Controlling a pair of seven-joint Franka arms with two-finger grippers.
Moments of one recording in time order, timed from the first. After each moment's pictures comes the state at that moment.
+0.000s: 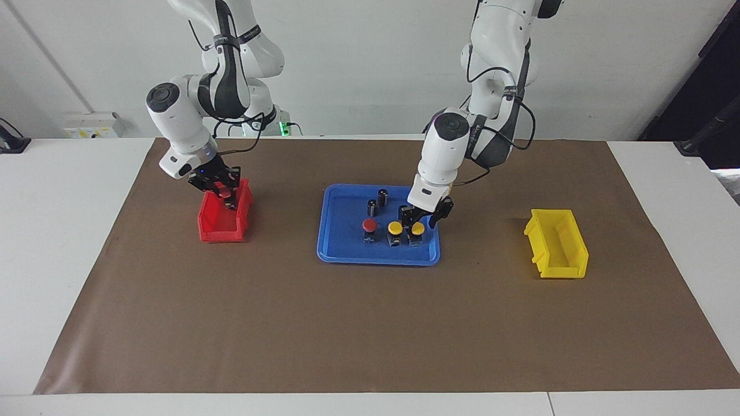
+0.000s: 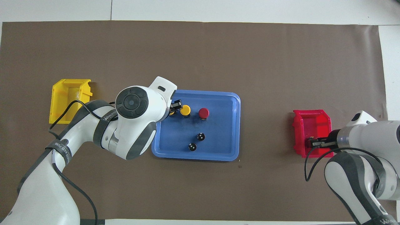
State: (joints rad) left arm -0.57 0.22 -0.03 -2.01 -0.02 2.35 -0.78; right arm 0.01 -0.24 -0.07 -2.55 0.06 2.26 -0.20
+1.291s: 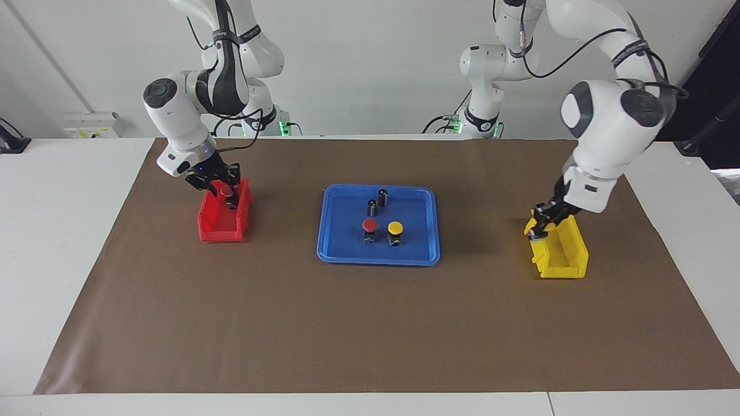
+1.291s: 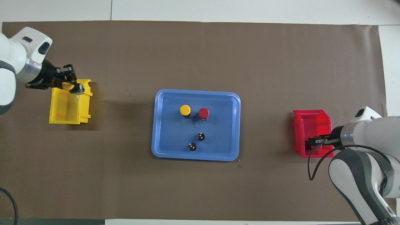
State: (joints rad) left arm -0.04 0.14 0.01 -1.75 -0.02 1.92 -0.20; right arm 0.02 -0.24 -0.06 -2.42 0.06 2.15 -0.21
